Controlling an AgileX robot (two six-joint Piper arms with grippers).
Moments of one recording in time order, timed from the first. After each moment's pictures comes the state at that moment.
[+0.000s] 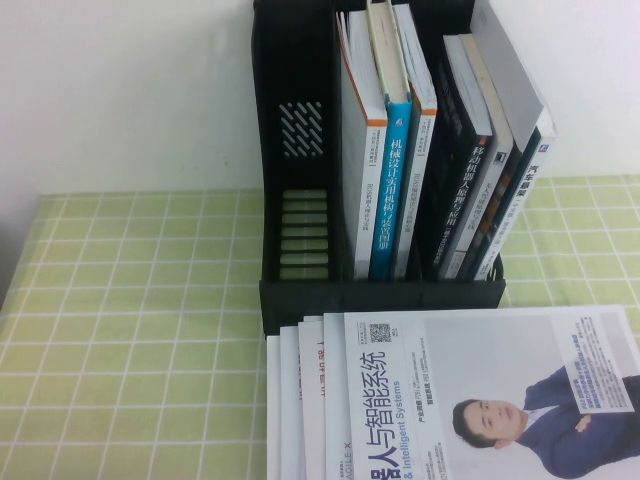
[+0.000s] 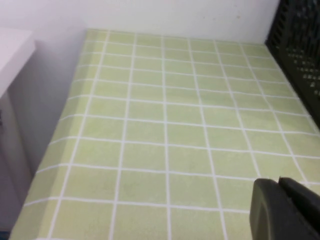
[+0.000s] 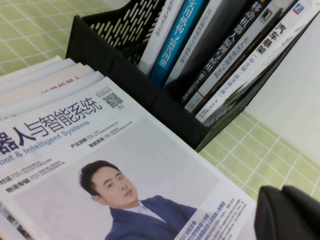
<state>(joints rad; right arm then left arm) 1.11 0.34 -0.34 -0.92 0.74 0.58 -0.05 0.01 0.02 -0.03 0.37 -0.16</state>
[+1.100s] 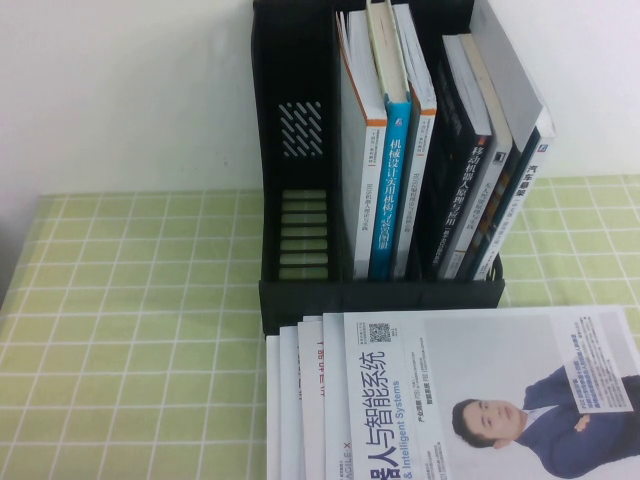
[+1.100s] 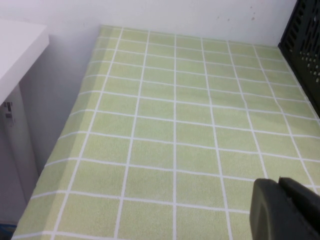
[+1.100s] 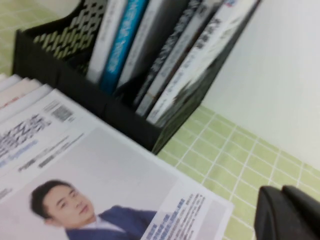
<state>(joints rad) 0.91 0.31 -0.34 -0.92 0.68 0.63 -0.01 0.01 0.02 -0.04 0.38 -0.17</state>
